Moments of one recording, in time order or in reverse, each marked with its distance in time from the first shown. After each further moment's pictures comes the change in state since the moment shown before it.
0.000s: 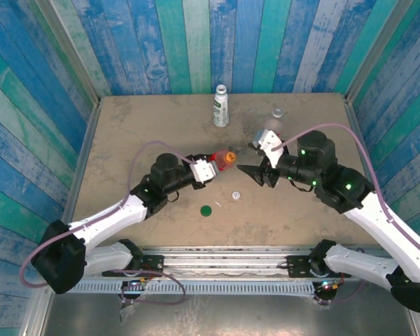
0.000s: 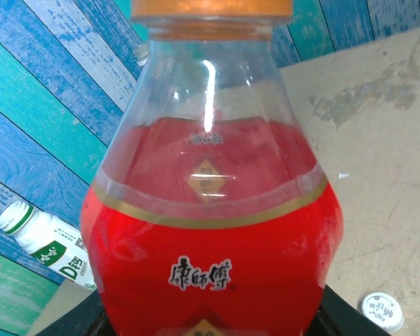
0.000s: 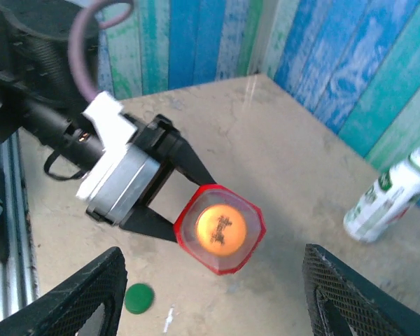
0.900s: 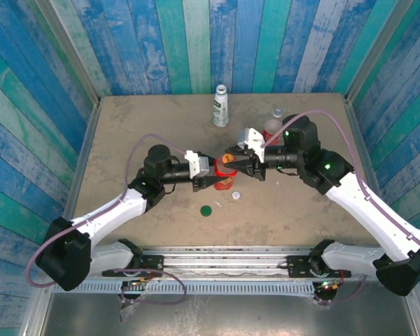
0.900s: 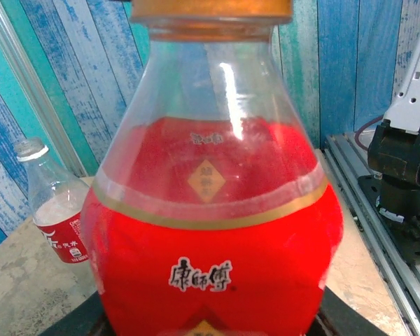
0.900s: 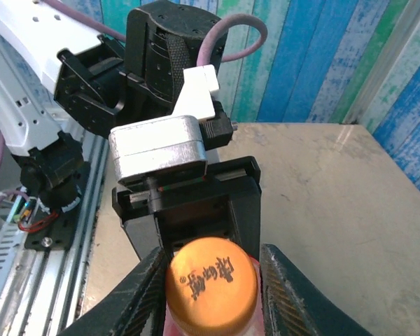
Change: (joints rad) left arm 0.085 0.045 0.044 0.114 0.547 -0.297; right arm -0.072 0.193 0.065 0.085 -0.412 -0.127
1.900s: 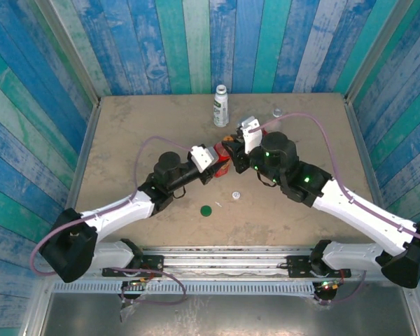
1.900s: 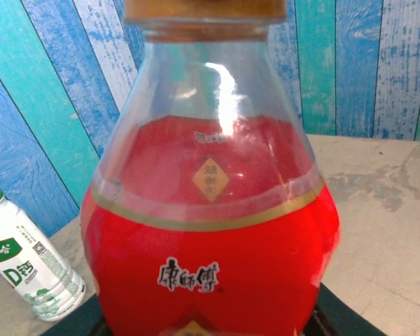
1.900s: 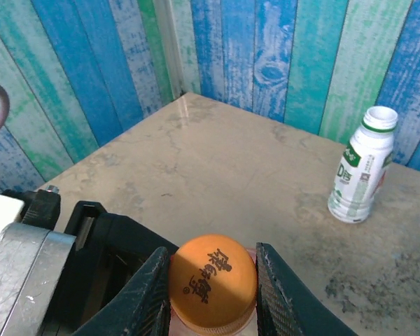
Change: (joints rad) left arm -0.105 0.060 -0.035 0.112 -0.590 -0.037; right arm 0.212 0.018 -0.119 0.240 0.848 0.544
